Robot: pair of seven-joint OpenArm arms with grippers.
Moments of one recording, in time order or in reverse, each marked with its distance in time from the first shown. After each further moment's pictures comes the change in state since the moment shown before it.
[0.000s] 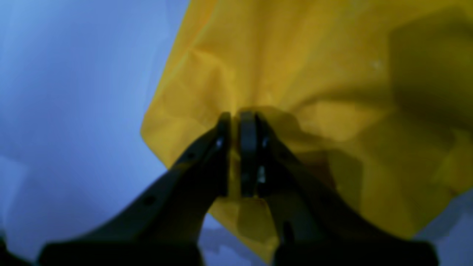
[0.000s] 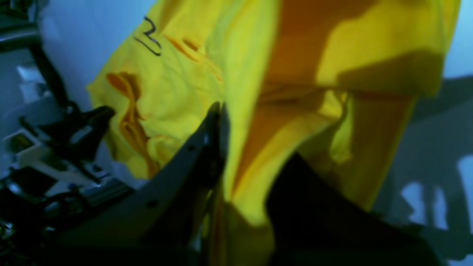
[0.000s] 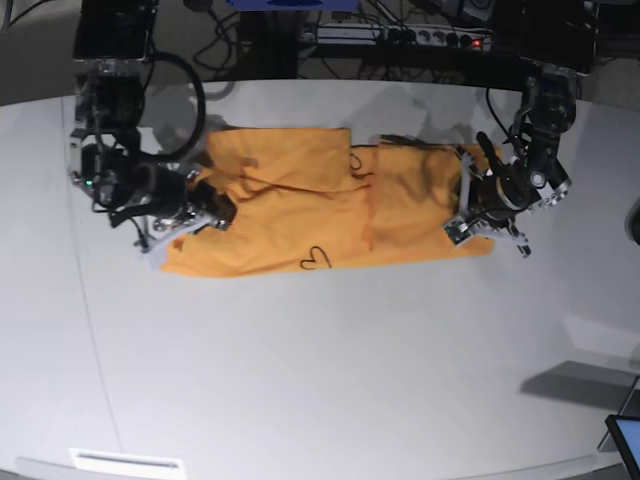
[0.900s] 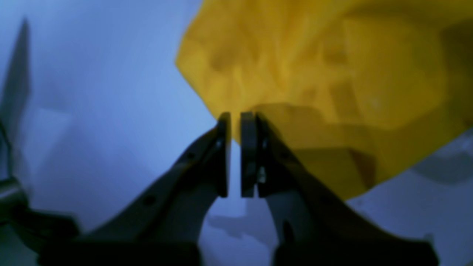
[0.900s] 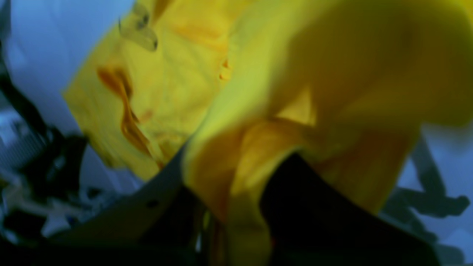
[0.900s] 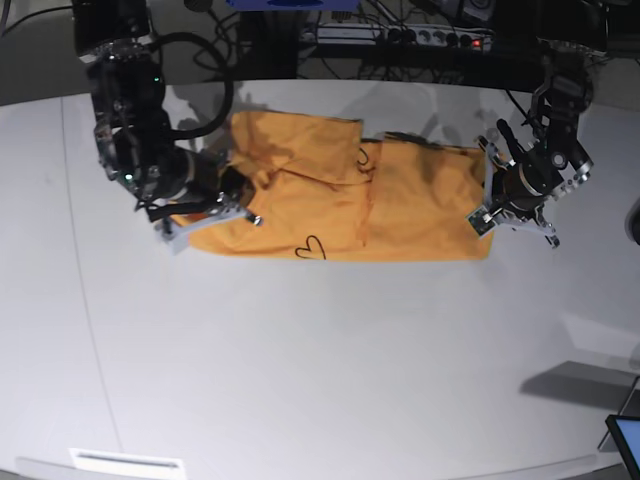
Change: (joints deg) left arm 6.1 -1.2 -6.8 6.1 1.2 0.0 2.7; right arm -0.9 3.9 -17.2 10.5 -3.0 -27.5 2.2
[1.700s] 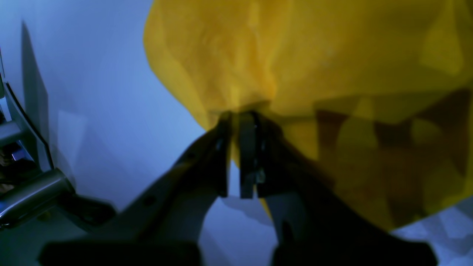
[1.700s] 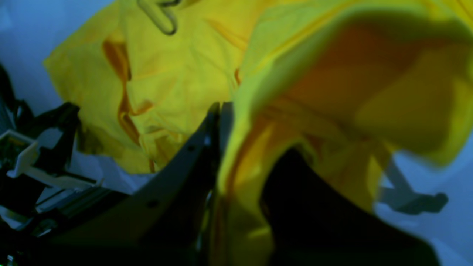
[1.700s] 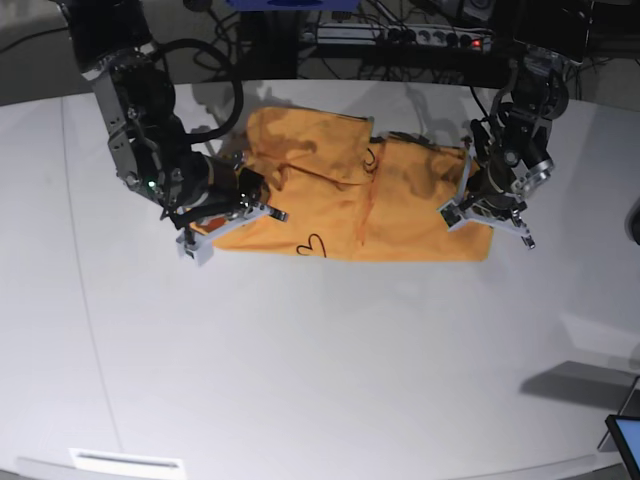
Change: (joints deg) left arm -2.6 2.9 11.2 -3.2 13.4 2.5 1.1; right arm 4.0 1.9 -6.3 0.0 -2.4 0.0 -0.5
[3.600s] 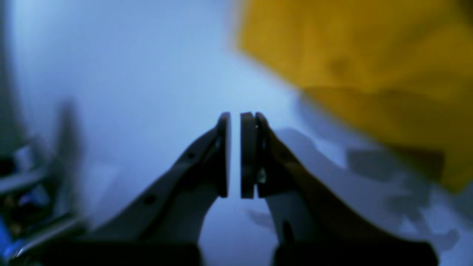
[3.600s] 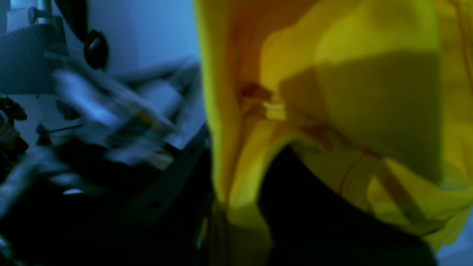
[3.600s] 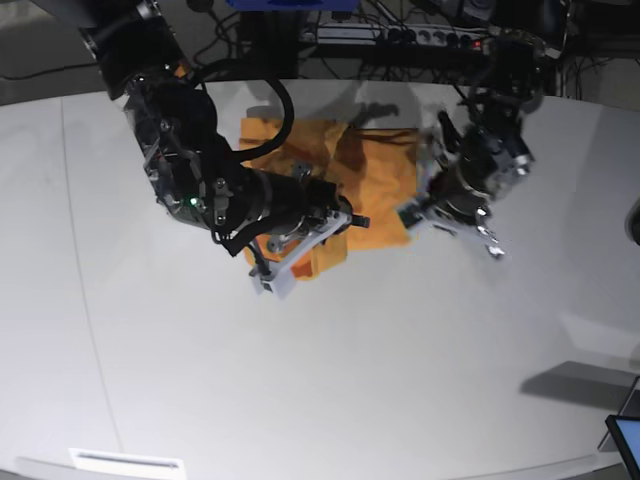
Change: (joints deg) left arm -0.4 4.5 -1.6 15.9 -4.4 -2.5 6.7; right arm 8.9 -7.0 -8.2 4.8 0.1 0.0 -7.8
